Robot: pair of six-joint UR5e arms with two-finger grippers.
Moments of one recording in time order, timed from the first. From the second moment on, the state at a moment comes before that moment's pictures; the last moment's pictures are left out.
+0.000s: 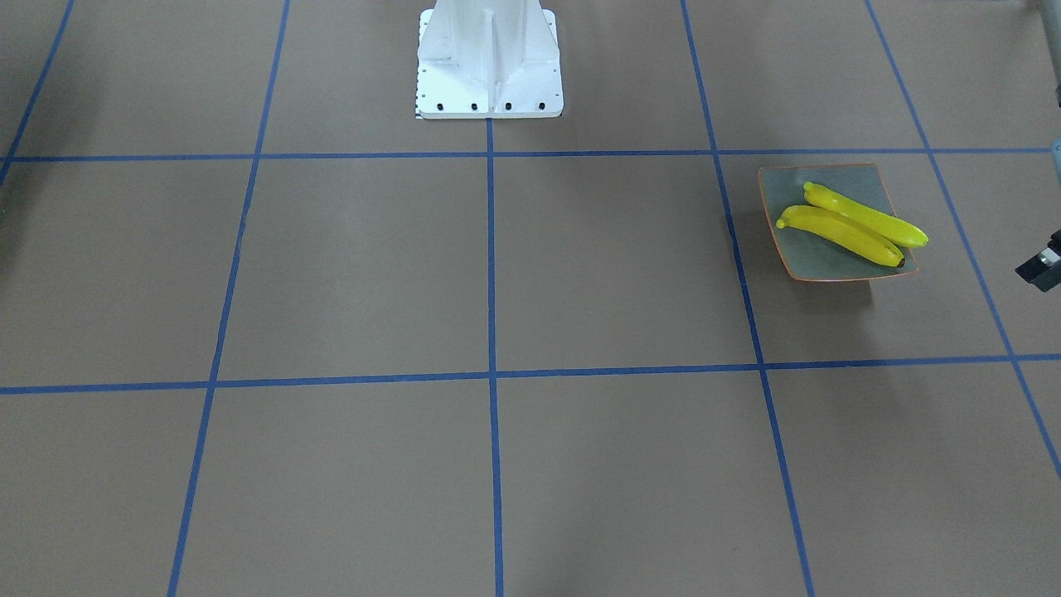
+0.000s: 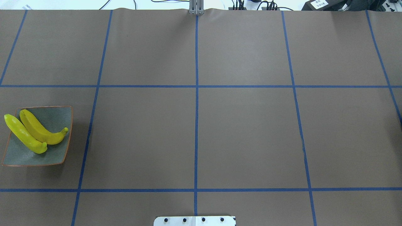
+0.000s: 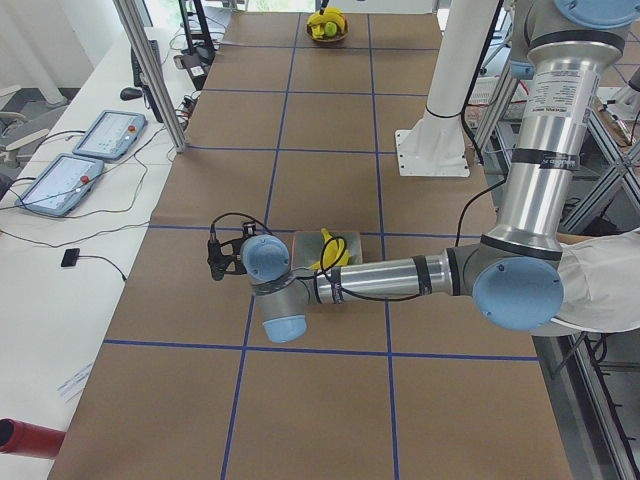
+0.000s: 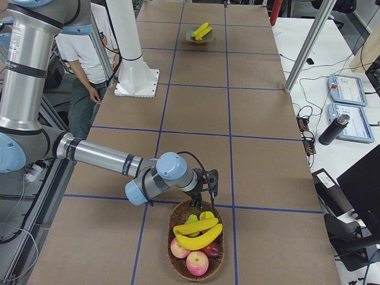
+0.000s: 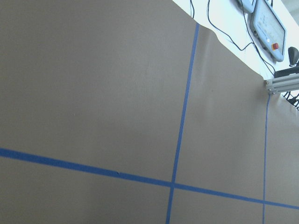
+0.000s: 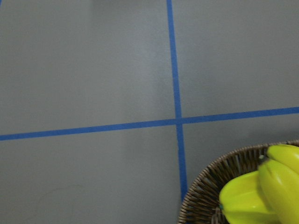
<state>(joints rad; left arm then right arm) -1.42 -1.72 -1.23 -3.01 -2.55 -1.32 1.54 -1.85 1.55 -0.73 2.34 0.45</state>
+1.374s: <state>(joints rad) -1.45 -1.63 -1.28 -2.84 -2.39 -0.86 1.58 -1.81 1.34 -0.75 2.32 0.15</state>
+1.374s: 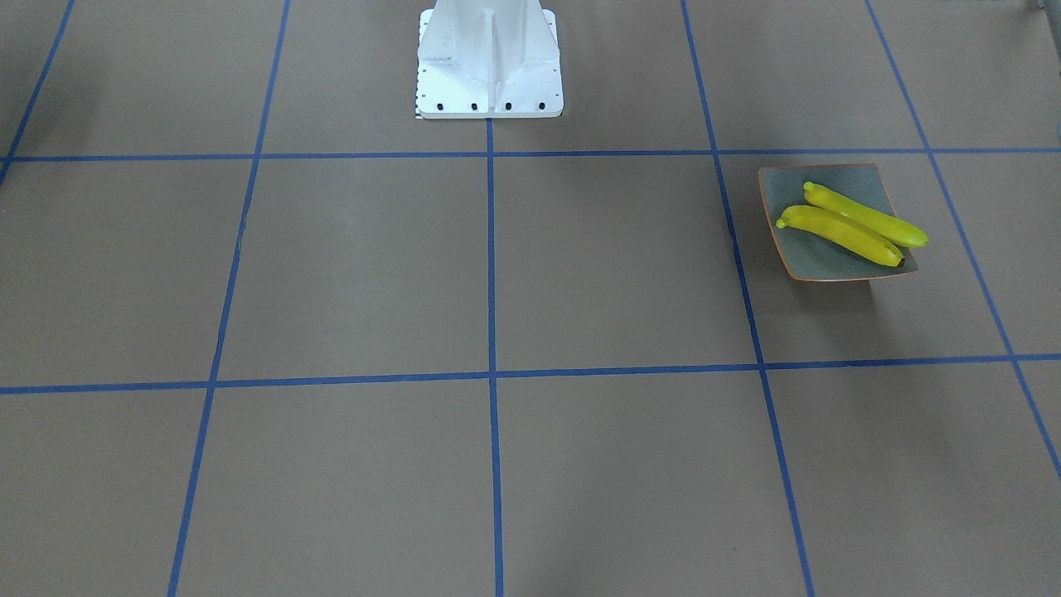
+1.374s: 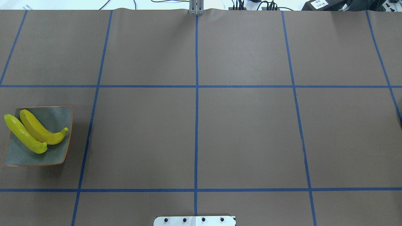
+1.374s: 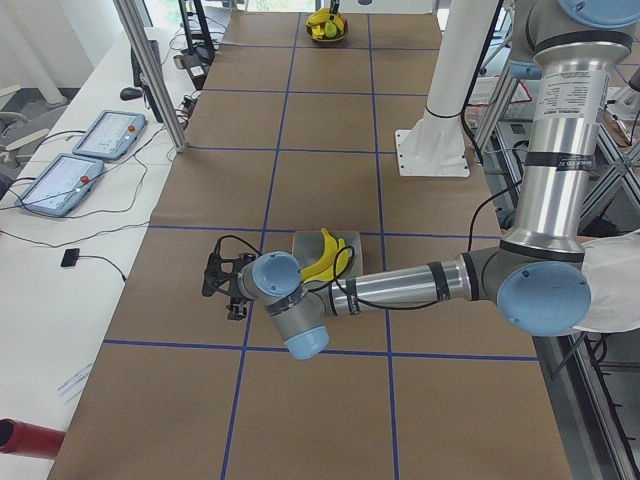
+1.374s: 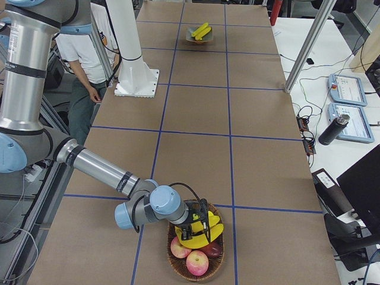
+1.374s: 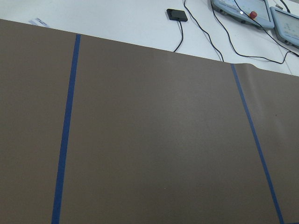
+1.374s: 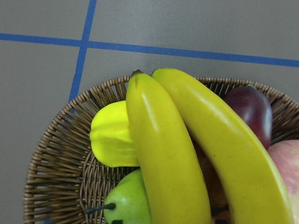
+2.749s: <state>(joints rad) -1.45 -1.58 -1.32 -2.84 -2.39 -0.87 1.57 -1.78 1.36 -0.77 2.33 0.24</state>
